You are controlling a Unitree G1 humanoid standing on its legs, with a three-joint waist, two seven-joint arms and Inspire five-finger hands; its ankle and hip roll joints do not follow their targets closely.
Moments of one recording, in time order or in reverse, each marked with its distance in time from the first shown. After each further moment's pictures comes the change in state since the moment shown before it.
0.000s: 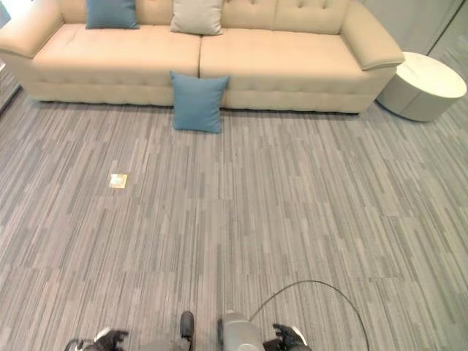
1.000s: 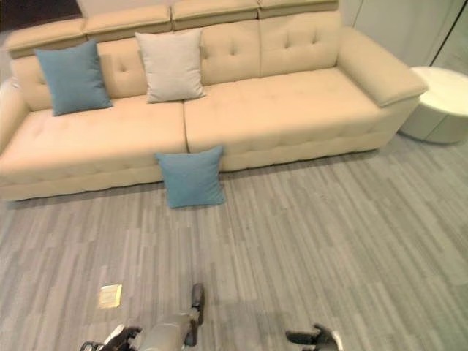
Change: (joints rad) left arm 0.122 -0.053 -0.075 0.022 0.015 -0.016 0.054; right arm -0.051 -0.045 -0.078 0.175 0.166 0.020 -0.118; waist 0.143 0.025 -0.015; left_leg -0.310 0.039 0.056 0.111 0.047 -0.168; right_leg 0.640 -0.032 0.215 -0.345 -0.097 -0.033
